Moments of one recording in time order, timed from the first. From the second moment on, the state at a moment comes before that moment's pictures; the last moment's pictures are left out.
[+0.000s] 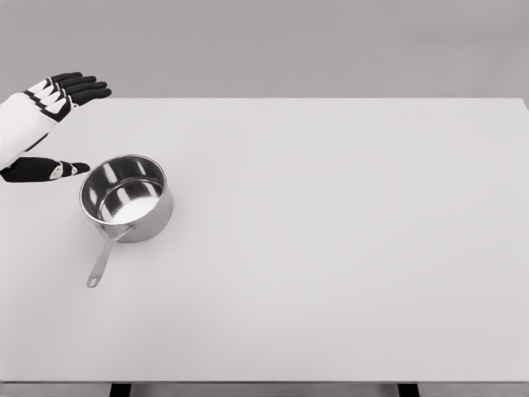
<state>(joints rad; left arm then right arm) -0.13 0.84 -0.03 -1.73 -0.24 -0.61 -0.18 0.02 0.00 -0.11 0.08 -0.06 -0.22 -0.32</state>
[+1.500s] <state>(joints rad) -0.12 0.80 -0.33 -1.77 -0.53 -0.61 -0.15 0.02 0.00 -0.11 0.09 -0.05 -0.21 -0.32</state>
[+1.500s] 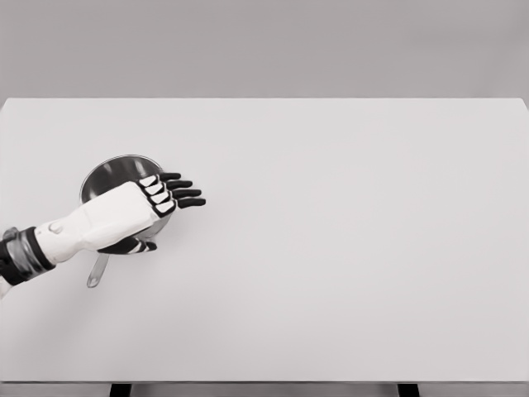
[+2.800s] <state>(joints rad) 0.03 0.78 -0.16 -1.72 -0.75 -0.61 0.01 0.02 0.00 -0.11 0.09 -0.05 -0.21 -0.32</state>
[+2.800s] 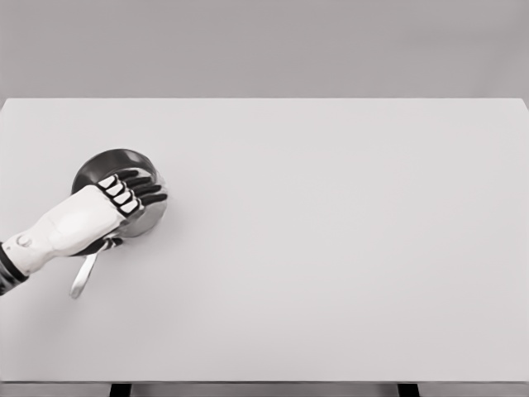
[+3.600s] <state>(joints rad) 0.10 0.81 0.11 -1.52 -0.75 -0.61 0.02 0.02 0.00 -0.11 0.09 -0.05 -0.21 -0.32</state>
